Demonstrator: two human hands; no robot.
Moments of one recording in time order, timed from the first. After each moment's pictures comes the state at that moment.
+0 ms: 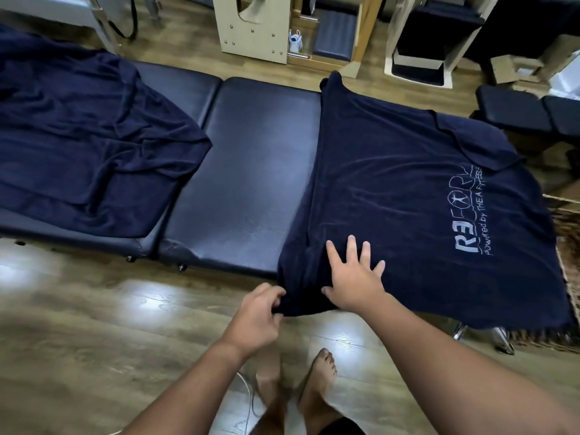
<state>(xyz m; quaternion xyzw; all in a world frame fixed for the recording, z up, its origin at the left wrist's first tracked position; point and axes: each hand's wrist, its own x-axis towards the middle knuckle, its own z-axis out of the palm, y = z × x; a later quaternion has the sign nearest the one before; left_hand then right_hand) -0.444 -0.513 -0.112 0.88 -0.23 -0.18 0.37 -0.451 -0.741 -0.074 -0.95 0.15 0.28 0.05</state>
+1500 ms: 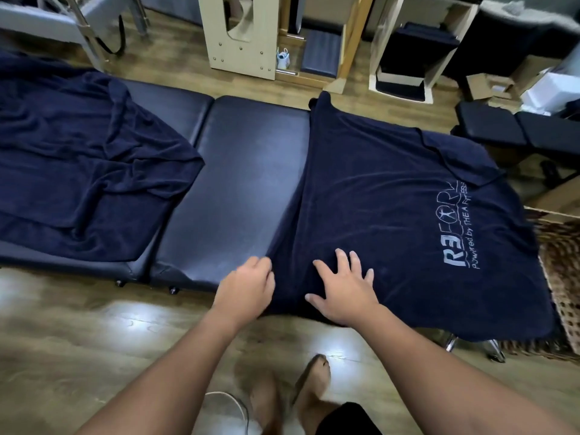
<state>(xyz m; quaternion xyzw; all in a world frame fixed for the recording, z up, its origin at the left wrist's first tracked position) -0.368 -0.529 -0.076 0.95 -0.25 -0.08 0.20 -0.438 -0.737 -0.061 -0.95 0.13 0.26 0.08</state>
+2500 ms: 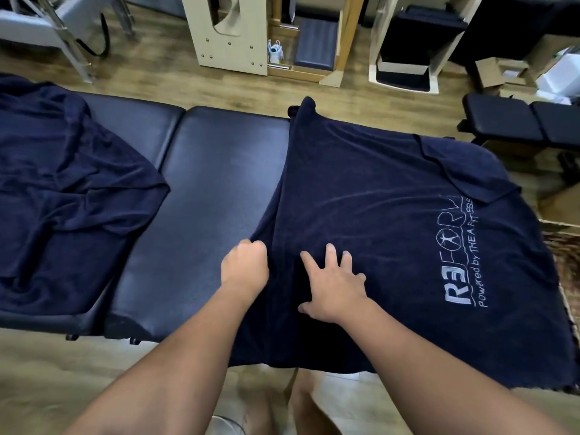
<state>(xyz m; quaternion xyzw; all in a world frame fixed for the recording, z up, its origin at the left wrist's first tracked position) -0.260 -0.644 -0.079 0.97 -0.14 -0.17 0.08 -0.350 -0.796 -0.061 -0.94 0.14 0.31 0.06</state>
